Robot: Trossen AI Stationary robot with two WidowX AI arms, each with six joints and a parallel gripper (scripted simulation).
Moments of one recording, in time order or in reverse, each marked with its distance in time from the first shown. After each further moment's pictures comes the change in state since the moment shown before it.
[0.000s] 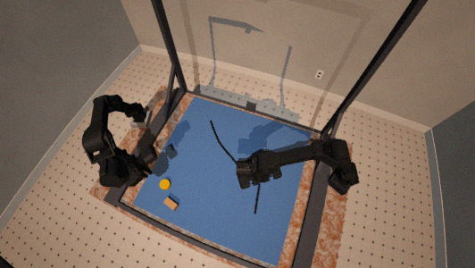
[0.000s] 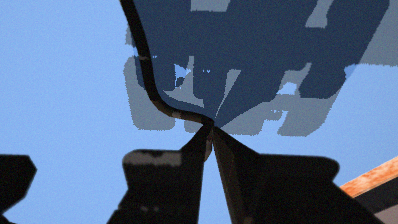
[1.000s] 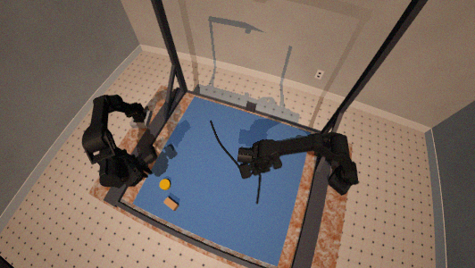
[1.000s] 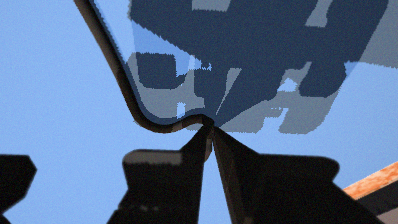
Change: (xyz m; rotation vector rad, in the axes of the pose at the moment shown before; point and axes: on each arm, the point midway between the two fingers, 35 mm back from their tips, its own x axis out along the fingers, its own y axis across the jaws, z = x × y) left arm -0.002 -0.018 0.041 -0.004 -0.001 0.001; right arm 0.000 0.000 0.000 0.000 0.000 0.000
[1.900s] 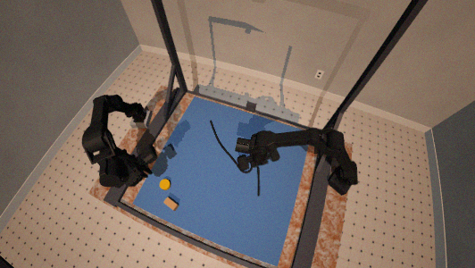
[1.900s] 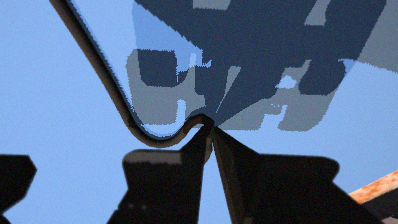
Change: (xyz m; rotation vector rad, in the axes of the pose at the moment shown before) left arm -0.002 -0.003 0.037 0.002 -0.001 0.001; right arm 0.000 0.000 0.000 0.000 0.000 0.000
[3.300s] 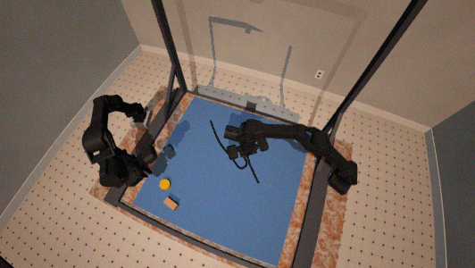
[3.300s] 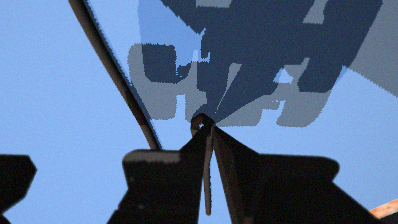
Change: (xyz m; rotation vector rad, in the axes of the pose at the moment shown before) left arm -0.004 0.032 0.062 0.005 -0.007 0.010; right arm 0.000 0.000 0.000 0.000 0.000 0.000
